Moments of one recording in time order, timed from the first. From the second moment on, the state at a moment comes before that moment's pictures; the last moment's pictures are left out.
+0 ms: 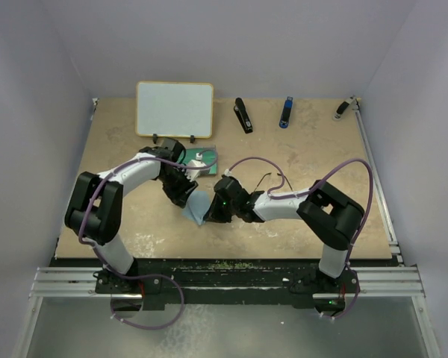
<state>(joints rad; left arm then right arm) -0.37 1.69 1.11 -0.78 0.37 0.54 0.95 1.81 0.91 0.07 -0.05 1.14</state>
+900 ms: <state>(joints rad) -0.49 1.76 1.10 -0.75 0.22 0.46 0.88 1.81 0.91 0.11 -0.10 1.14</state>
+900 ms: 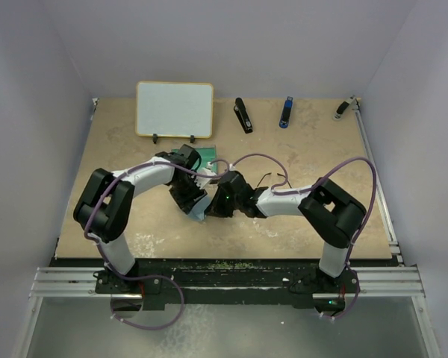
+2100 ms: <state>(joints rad) -0.62 1.85 1.15 -0.82 0.08 0.34 0.84 1.81 0.90 0.04 -0.14 1.14</state>
